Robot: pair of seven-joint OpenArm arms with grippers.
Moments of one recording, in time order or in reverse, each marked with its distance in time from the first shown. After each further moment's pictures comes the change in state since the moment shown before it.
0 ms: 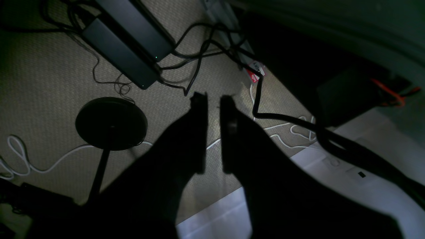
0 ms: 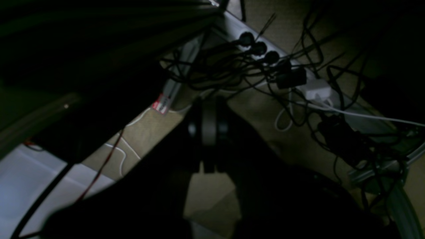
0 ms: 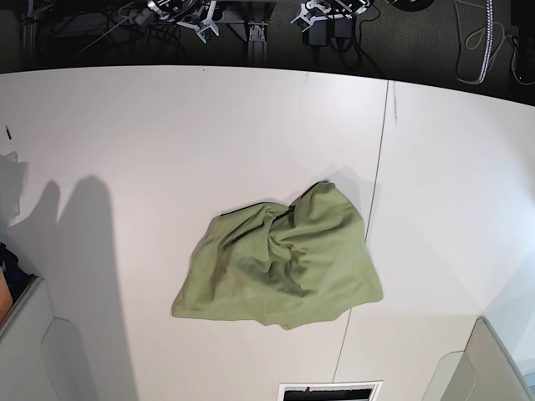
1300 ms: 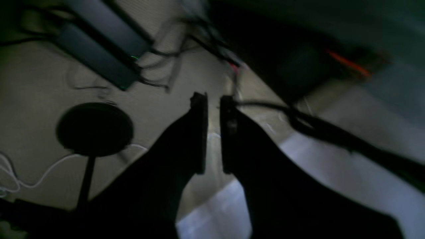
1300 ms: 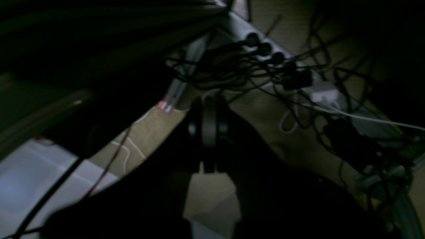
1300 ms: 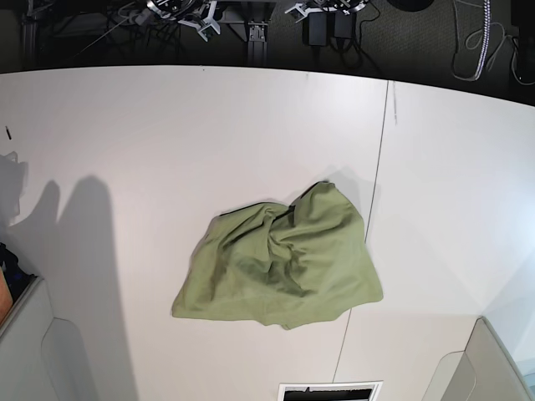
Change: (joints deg) left arm 2.5 -0.3 0.0 3.3 3.7 -7.0 3.3; right arm -0.8 0.2 0.0 0.5 -0.2 3.2 0.3
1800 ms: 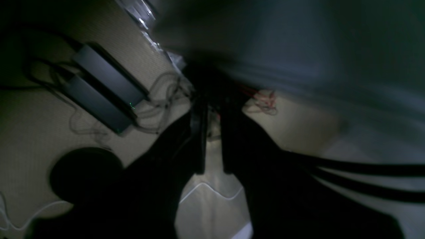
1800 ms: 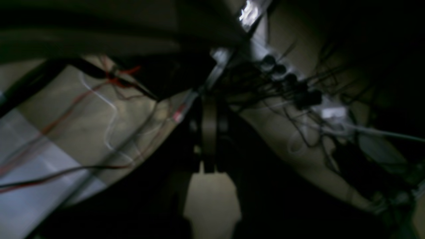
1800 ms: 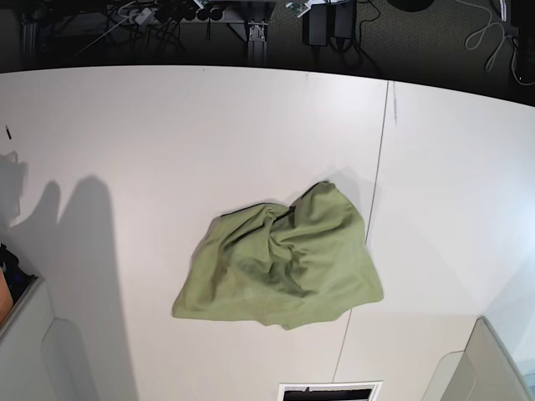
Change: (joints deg) left arm 23.7 -8.3 -14.4 48.1 -1.0 -1.7 3.4; right arm -24.0 10.4 -0.1 39.1 2.2 0.7 -0.8
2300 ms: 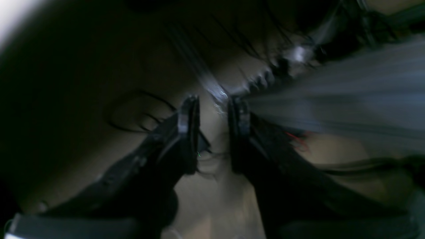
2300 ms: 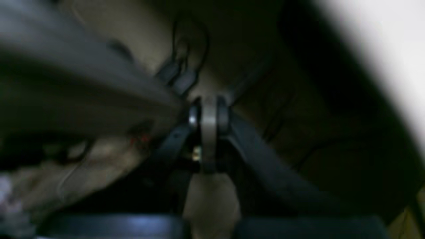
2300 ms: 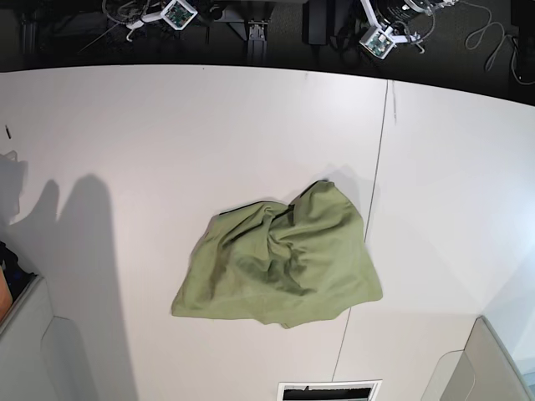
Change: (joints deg) left arm 18.1 -6.8 -21.8 45.2 -7.3 -6.8 4.5; right arm -10.9 15.0 0.6 45.1 2.9 0.7 -4.7
